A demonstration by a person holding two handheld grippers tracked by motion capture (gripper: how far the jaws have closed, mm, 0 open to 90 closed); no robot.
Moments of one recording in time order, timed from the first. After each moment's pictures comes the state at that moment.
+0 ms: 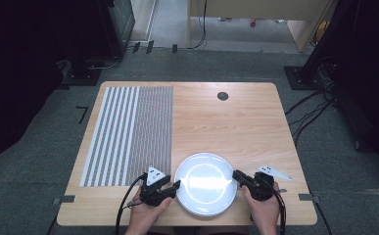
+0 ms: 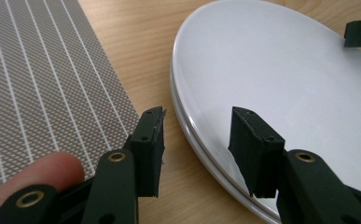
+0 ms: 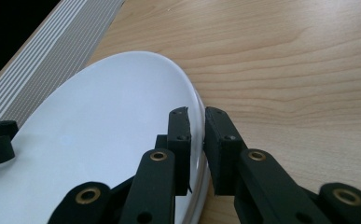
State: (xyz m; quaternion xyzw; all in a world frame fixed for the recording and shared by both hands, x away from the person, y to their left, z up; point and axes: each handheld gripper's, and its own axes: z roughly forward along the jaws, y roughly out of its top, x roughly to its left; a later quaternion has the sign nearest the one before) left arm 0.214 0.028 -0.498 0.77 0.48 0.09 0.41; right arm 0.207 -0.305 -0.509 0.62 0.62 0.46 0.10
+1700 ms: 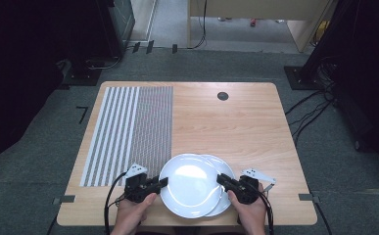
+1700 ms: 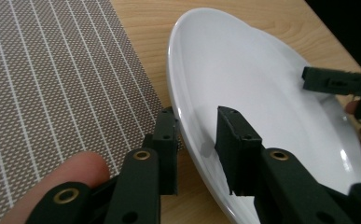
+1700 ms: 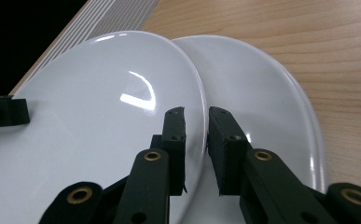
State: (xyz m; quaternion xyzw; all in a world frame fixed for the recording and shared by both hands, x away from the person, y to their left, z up) left arm 0.222 0.075 -0.482 0.73 0.52 0.01 0.45; right arm 0.204 -0.266 -0.518 0.59 0.64 0.49 0.06
